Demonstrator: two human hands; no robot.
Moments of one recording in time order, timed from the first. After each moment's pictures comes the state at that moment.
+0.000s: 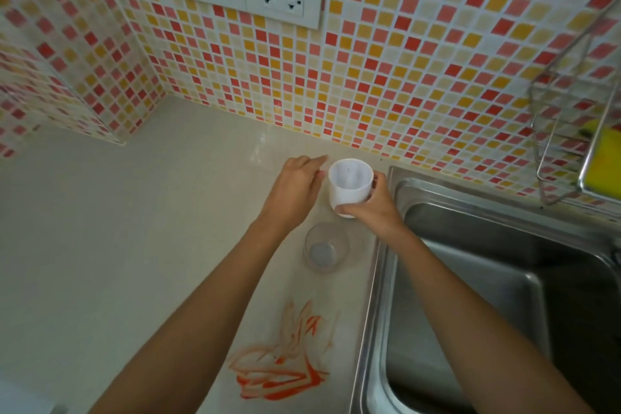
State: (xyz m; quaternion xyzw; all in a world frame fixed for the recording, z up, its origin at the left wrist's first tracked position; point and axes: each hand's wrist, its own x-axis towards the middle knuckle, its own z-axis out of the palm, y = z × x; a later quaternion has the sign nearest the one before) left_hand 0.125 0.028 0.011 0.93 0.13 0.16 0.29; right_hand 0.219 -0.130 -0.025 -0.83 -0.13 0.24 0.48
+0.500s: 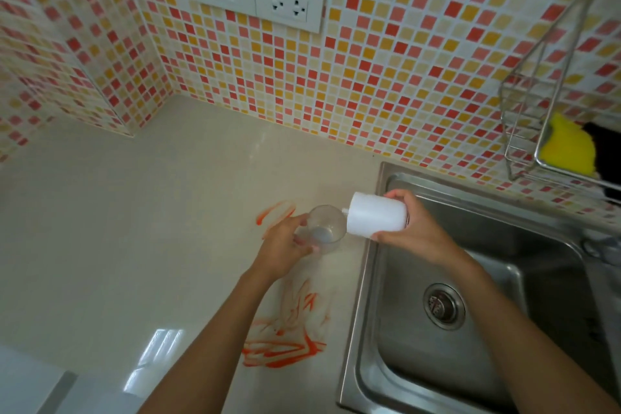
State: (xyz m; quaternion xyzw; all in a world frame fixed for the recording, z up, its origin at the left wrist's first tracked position) left_hand 0.029 -0.009 -0.053 0.83 0.19 0.01 0.52; right_hand 0.177 -0.229 0.029 -0.86 -0.22 0.25 0.38
